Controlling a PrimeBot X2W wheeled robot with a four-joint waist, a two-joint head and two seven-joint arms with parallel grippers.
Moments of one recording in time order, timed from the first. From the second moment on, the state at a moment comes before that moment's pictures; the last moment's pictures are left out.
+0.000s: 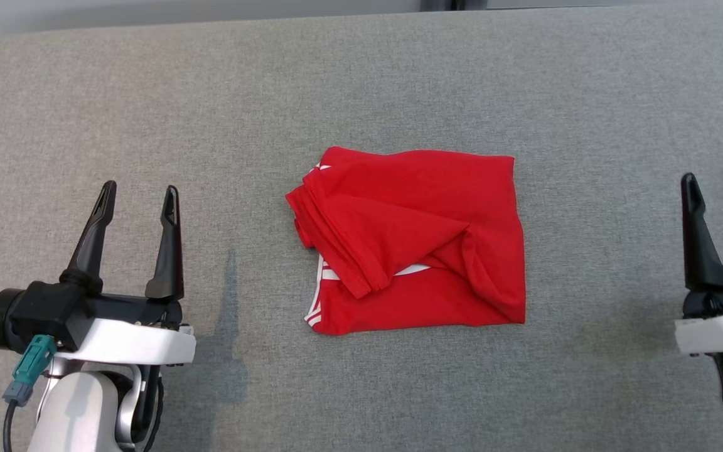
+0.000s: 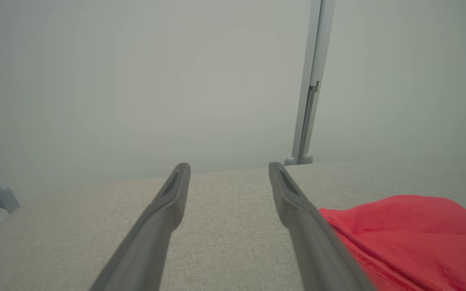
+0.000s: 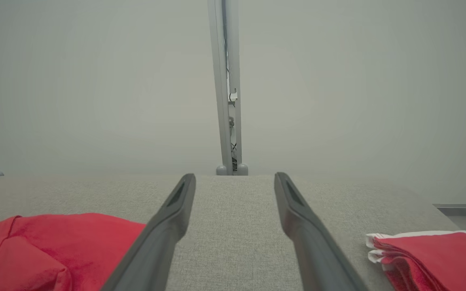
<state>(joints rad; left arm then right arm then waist) -0.20 0.15 -0.06 0.05 -0.21 -0.02 -0.24 -0.16 -0.21 -0.07 -0.05 0.30 0.13 -0.14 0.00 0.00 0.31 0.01</state>
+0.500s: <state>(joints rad) -0.27 0.12 -0.11 0.06 -0.22 -0.03 -0.24 -0.49 -0.34 0.45 0.20 0.36 0.13 -0.16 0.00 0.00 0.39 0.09</state>
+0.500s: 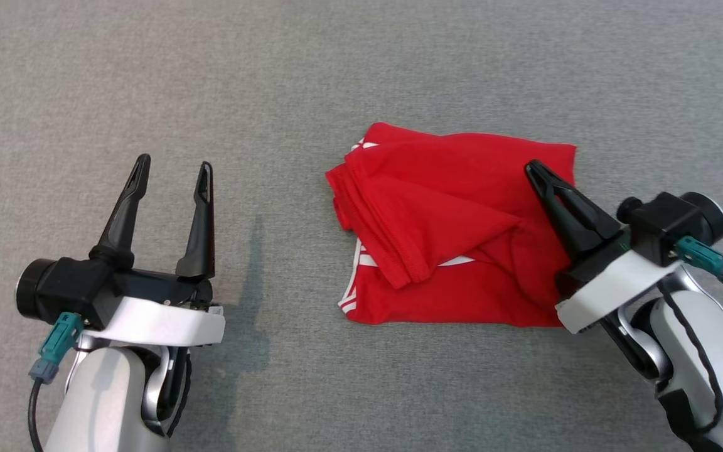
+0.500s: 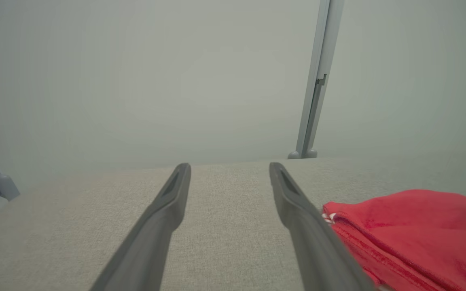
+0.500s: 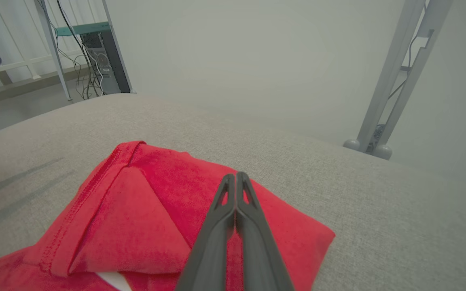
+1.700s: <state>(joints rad) -0.29 0.09 -0.10 0.10 -0.23 -0.05 -0.26 -0.63 -0.37 0.82 0.27 0.60 0.13 -0.19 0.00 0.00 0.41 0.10</state>
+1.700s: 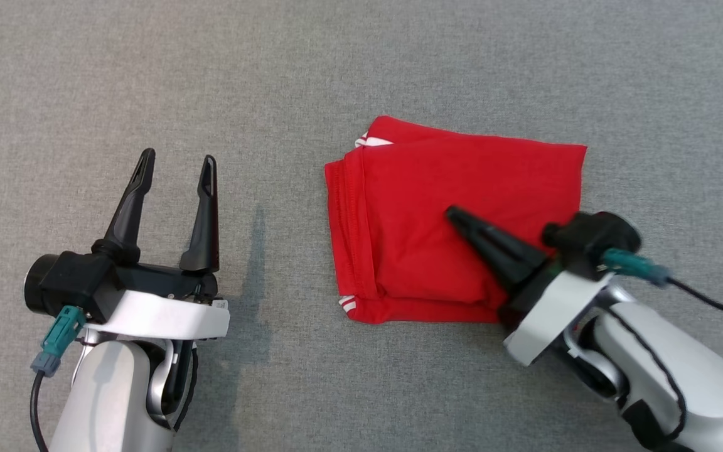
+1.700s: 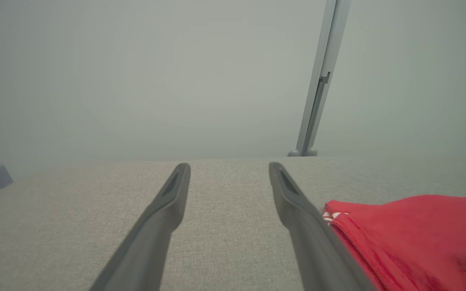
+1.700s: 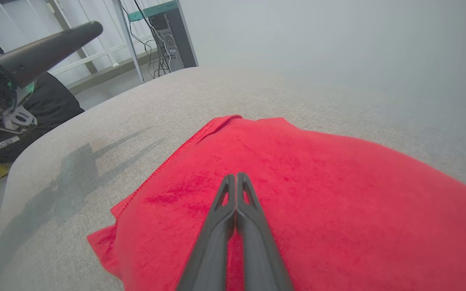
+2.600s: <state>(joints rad) -0.14 0.11 -0.07 0.05 -0.25 -0.02 -0.24 -0.15 -0.16 0.00 0.03 0.29 0.13 -0.14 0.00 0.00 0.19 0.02</state>
